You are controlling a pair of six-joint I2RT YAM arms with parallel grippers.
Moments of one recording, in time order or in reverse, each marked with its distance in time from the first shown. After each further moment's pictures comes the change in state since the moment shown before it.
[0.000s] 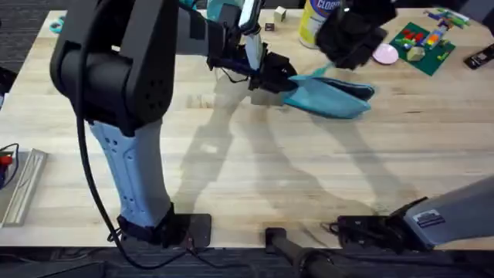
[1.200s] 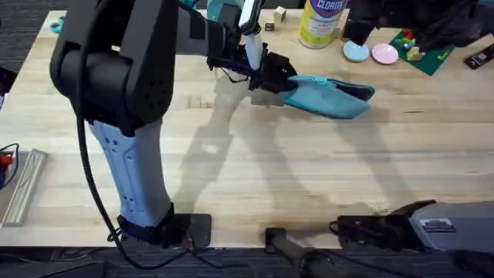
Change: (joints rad) left arm 0.000 0.000 0.000 0.000 -0.002 0.000; right arm -0.083 -0.173 0.143 -0.256 0.032 -0.506
